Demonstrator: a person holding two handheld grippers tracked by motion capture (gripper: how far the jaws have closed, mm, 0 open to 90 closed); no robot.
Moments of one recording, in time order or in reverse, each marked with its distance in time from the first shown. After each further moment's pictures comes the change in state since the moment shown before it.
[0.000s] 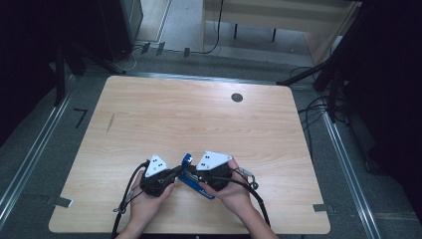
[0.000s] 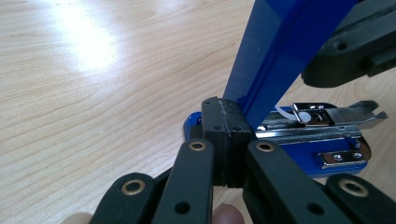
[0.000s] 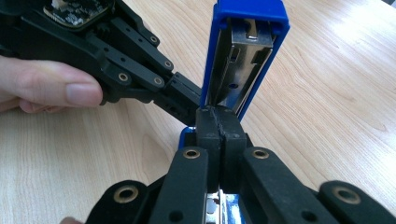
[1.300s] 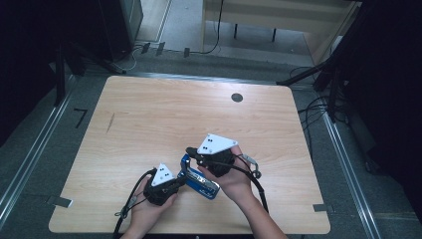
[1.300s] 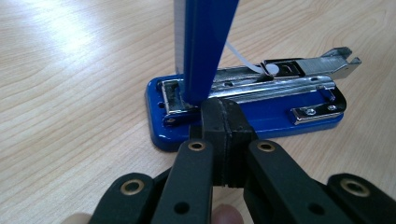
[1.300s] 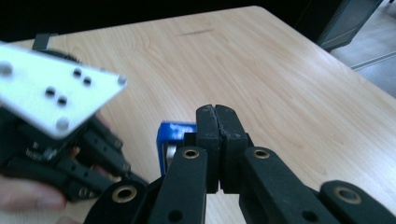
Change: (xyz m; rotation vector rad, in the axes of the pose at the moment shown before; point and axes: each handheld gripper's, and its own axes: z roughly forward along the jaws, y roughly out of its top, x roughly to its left) left arm -0.016 -0.015 0.004 0.076 -0.054 0.082; right arm -0.014 0.047 -0.025 -0.104 -0.062 -0.009
